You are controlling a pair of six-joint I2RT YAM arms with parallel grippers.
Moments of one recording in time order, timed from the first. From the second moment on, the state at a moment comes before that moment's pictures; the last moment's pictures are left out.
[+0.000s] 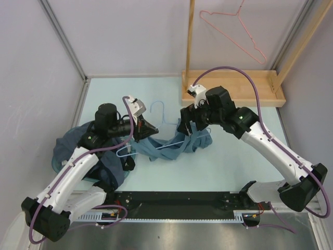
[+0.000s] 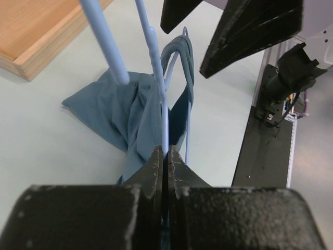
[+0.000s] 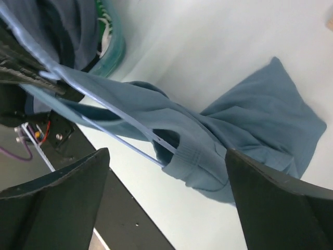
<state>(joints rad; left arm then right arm) -0.43 0.95 0.90 -0.29 0.77 0.03 0.69 1.29 1.36 -0.68 -0.25 0.18</state>
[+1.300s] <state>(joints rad) -0.41 0.90 0.92 -0.43 1.11 0.20 0.67 1.13 1.18 -0.80 -0.68 -0.13</state>
